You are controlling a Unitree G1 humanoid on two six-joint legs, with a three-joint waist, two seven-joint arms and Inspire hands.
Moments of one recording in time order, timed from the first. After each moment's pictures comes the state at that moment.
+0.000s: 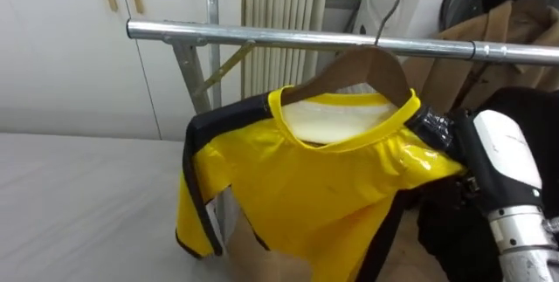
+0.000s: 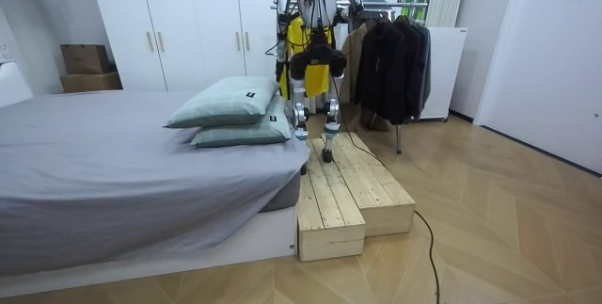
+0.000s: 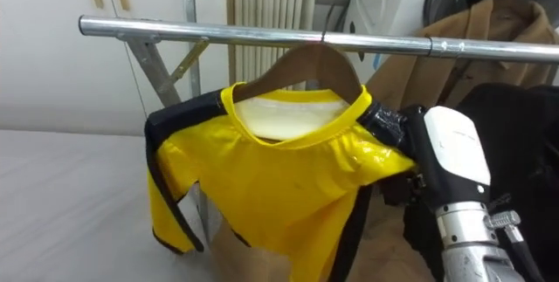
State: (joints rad) left arm 0.13 0.22 -0.08 0.82 0.26 -0.11 0.08; right arm -0.01 -0.42 0.01 0.07 -0.62 -0.18 -0.25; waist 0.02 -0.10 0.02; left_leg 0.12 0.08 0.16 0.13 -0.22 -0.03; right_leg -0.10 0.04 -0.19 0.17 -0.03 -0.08
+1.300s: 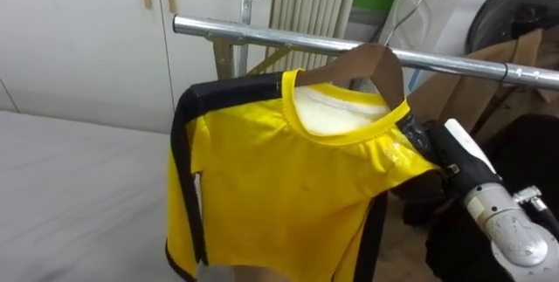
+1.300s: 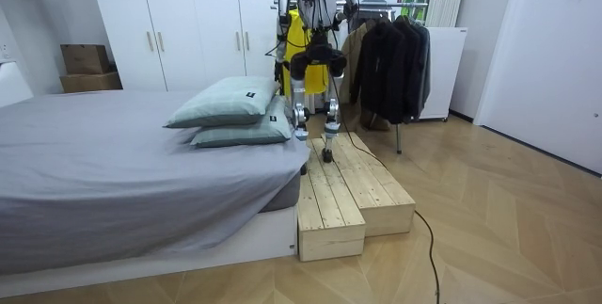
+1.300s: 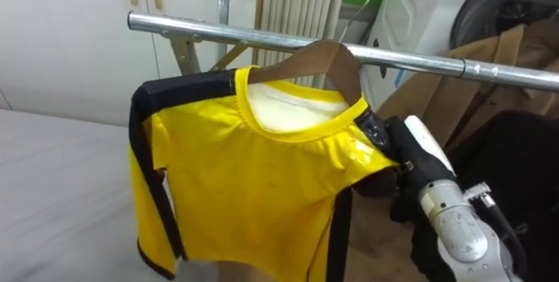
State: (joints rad) left arm 0.11 0.23 -0.07 0.81 0.28 -0.11 0.13; right arm -0.24 -0.41 0.02 0.41 -0.27 -0.11 0.09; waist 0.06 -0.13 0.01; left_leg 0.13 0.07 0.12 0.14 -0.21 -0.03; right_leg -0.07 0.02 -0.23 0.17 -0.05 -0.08
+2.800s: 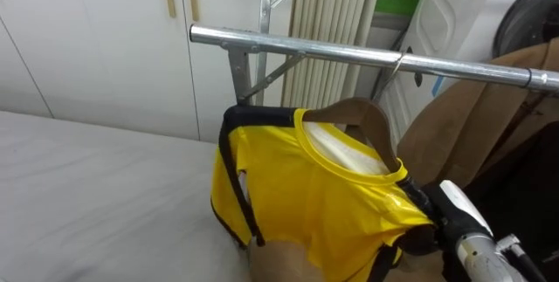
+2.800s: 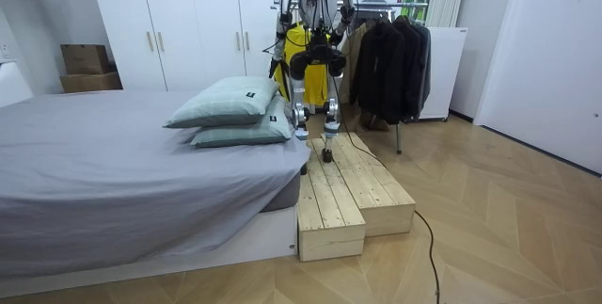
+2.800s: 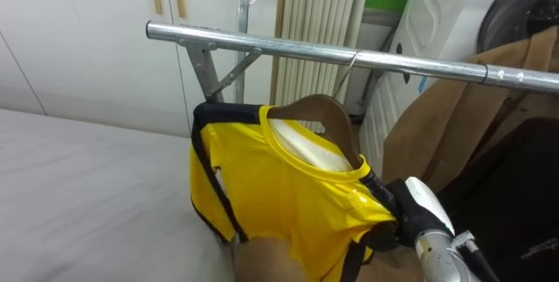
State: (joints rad) left arm 0.10 0.23 -0.08 0.82 0.32 -0.08 0.15; right arm -0.26 -0.34 0.06 0.75 -0.44 -0.09 -0.04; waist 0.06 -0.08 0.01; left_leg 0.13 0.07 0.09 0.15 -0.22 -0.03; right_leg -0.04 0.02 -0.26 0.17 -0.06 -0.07
